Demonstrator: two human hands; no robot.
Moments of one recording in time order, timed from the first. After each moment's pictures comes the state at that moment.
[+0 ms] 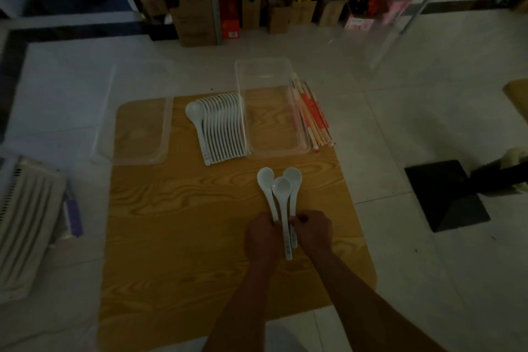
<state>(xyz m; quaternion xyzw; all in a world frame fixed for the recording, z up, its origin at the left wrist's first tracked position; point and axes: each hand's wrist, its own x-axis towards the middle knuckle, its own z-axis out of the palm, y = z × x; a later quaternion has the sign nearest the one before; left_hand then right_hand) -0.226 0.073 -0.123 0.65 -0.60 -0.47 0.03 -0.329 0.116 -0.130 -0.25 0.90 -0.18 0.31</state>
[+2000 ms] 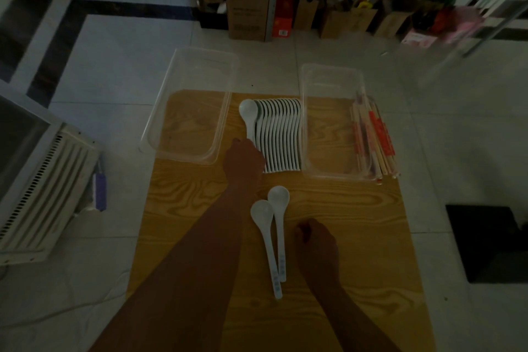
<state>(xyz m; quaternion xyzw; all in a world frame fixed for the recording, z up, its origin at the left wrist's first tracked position) -0.169 -0.156 -0.142 0.69 -0.67 -0.24 0.10 -0.256 0.051 -0.149 -0.38 0.86 -0.18 0.29</state>
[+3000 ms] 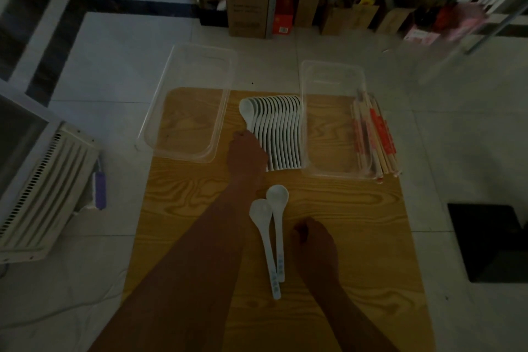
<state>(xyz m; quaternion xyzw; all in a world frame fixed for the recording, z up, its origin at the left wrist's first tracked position) -0.183 -0.162 -0.139 0.69 -0.67 -0.24 0.09 -0.256 0.050 -0.148 -0.39 0.86 -0.17 0.29</state>
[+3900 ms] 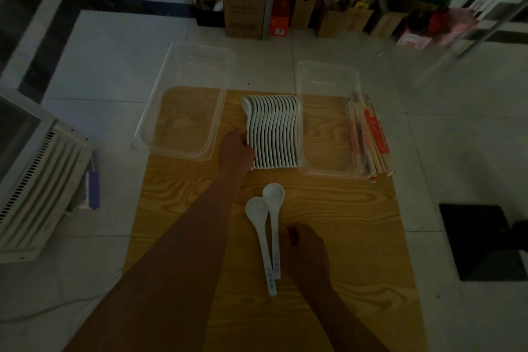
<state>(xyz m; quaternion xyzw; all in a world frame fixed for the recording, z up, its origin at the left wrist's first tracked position) -0.161 -0.169 -0.149 0.65 -0.62 -0.39 0.21 -0.244 0.059 -0.145 -0.39 0.84 -0.18 0.32</state>
